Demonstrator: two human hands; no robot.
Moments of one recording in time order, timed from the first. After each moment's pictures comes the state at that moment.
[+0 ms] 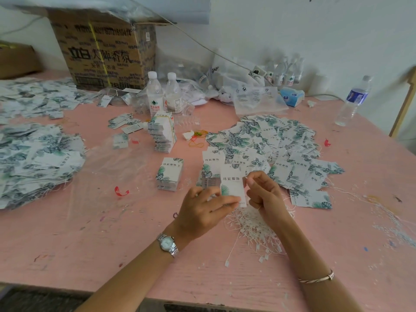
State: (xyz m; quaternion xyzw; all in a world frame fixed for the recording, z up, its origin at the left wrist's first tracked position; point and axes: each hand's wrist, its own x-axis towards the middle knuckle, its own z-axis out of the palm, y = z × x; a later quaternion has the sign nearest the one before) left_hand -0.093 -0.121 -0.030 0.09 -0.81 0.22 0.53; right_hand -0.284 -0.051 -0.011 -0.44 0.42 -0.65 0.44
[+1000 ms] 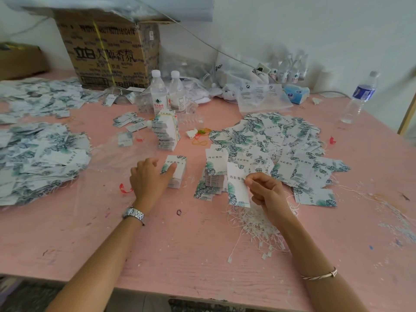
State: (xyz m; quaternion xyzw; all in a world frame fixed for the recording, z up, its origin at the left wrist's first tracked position) left_hand -0.023 -0.204 -0.019 0.64 -0.67 -0.17 0.32; right_hand -0.285 -0.053 -0.013 -0.43 0.47 -0.64 0.43
